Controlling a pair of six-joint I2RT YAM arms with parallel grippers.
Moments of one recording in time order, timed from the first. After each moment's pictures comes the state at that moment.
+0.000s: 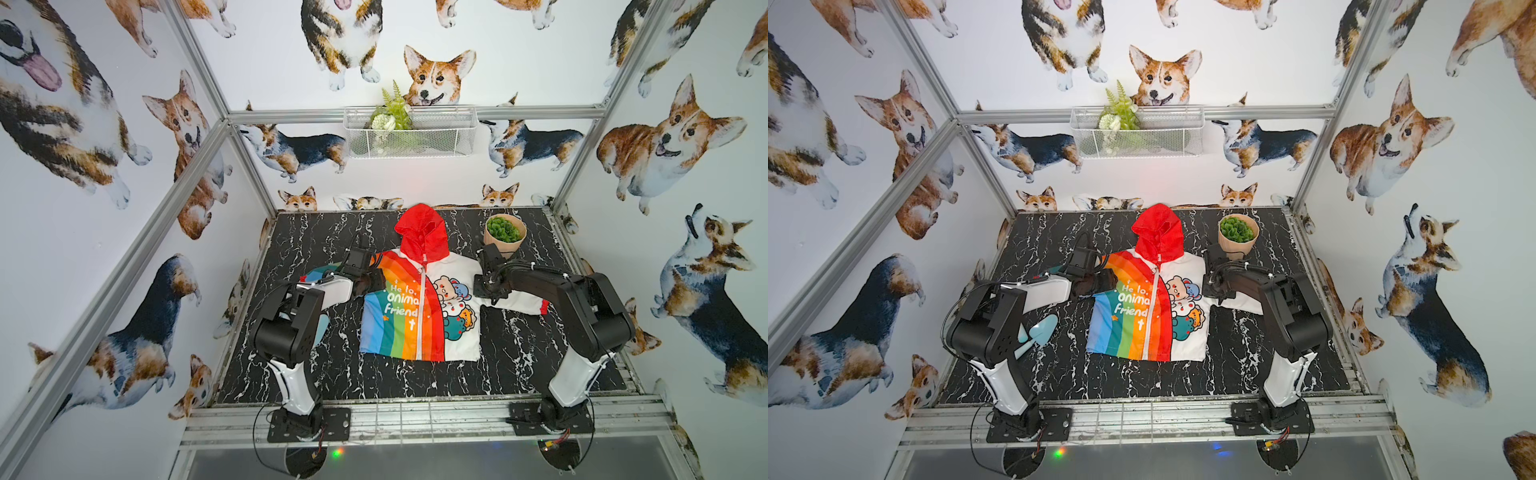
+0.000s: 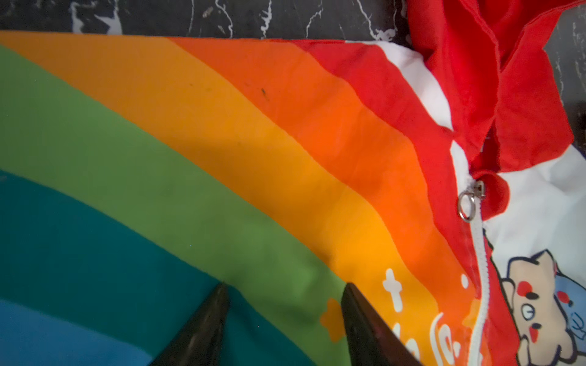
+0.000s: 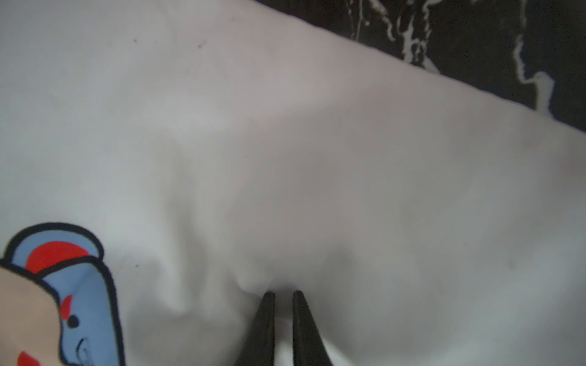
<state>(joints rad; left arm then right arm) -0.35 1.81 0.93 -0.03 0.10 -0.51 0.38 1.80 1.05 -0.49 0.15 0.47</state>
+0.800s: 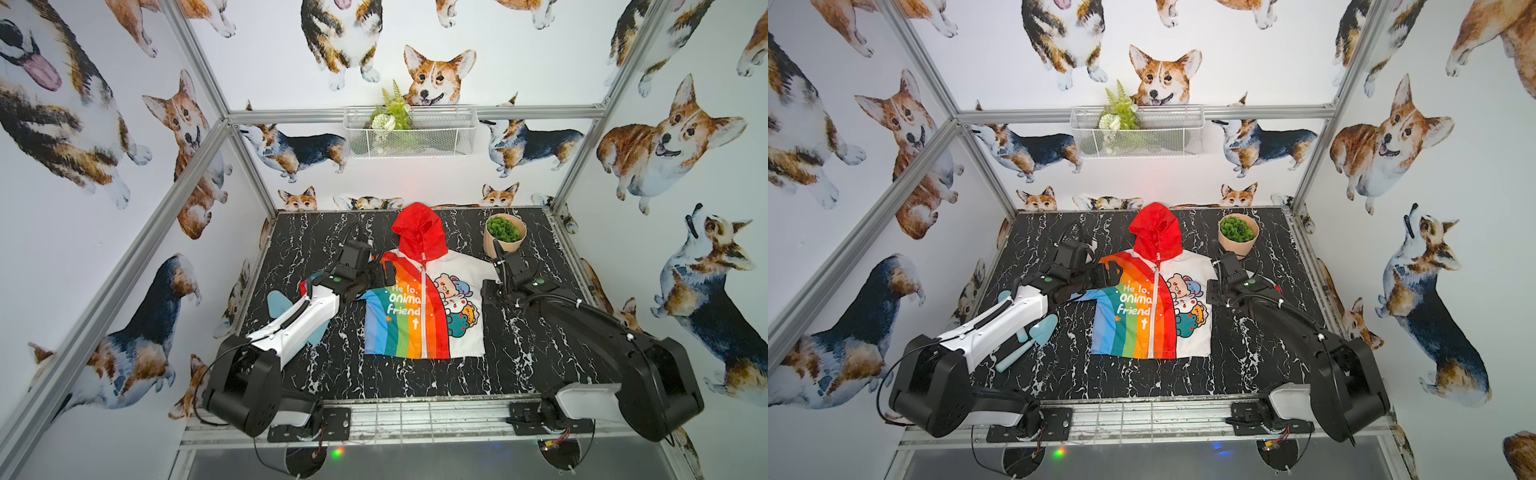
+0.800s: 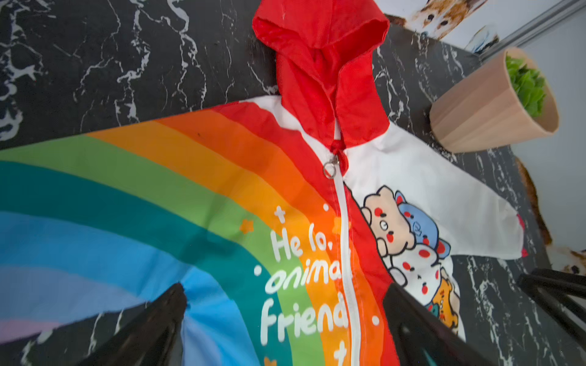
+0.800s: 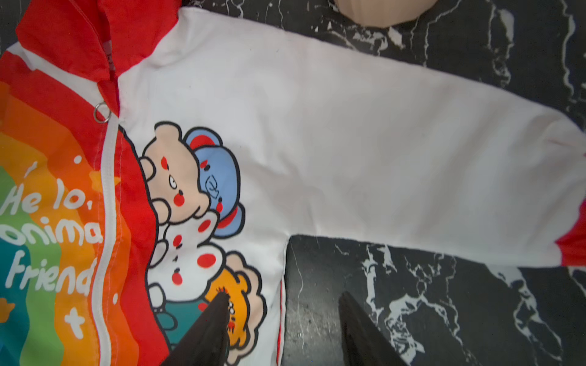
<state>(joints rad) -0.51 1.35 0.93 -0.37 0.02 -0.50 0.49 1.25 0.82 -0.60 0.12 0.52</state>
